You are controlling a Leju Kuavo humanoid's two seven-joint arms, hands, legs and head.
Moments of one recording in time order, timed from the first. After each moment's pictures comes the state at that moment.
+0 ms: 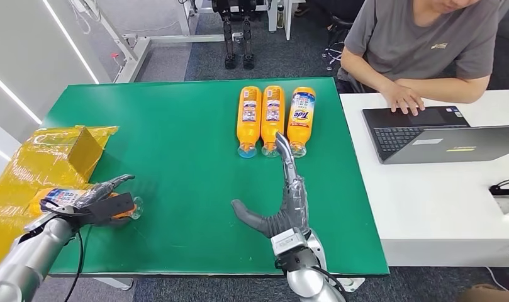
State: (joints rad) left arm -0.55 0.35 -0.26 -0.54 -0.84 -0.12 -0.69; right arm -0.18 0.18 0.62 -1.44 0.25 -0.46 -0.65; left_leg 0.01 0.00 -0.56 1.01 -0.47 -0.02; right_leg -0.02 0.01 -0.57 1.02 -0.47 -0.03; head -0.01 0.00
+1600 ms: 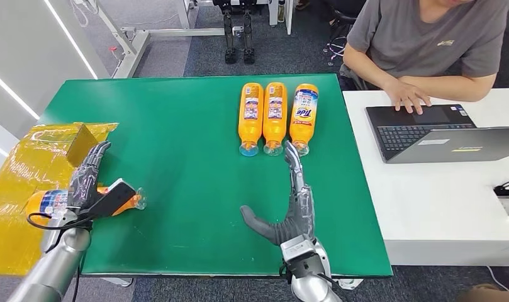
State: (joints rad) left arm -0.41 0.26 -0.20 -0.82 -0.61 0.49 -0.70; right arm -0.13 0.19 0.58 -1.44 0.22 -0.45 -0.70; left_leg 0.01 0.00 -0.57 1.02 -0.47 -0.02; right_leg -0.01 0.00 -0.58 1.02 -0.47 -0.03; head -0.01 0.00
